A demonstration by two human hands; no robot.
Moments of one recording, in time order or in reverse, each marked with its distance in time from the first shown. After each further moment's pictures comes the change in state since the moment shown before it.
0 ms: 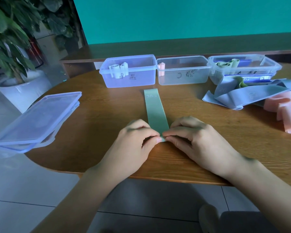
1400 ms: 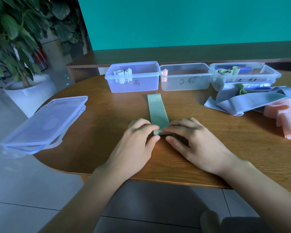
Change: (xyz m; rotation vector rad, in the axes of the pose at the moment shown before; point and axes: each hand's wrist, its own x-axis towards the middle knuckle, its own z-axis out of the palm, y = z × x) left_hand 0.006 -0.006 0.003 0.063 0.017 -0.066; right_hand 0.009 0.003 0.007 -0.026 -0.088 0.137
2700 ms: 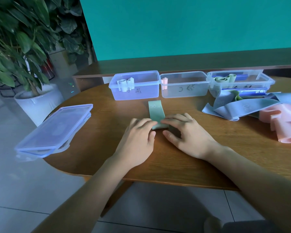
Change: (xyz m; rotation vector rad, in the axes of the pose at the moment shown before) left_hand 0.023 -0.010 0.009 0.110 0.009 0.020; right_hand 0.034 0.014 0.003 -0.037 -0.058 0.081
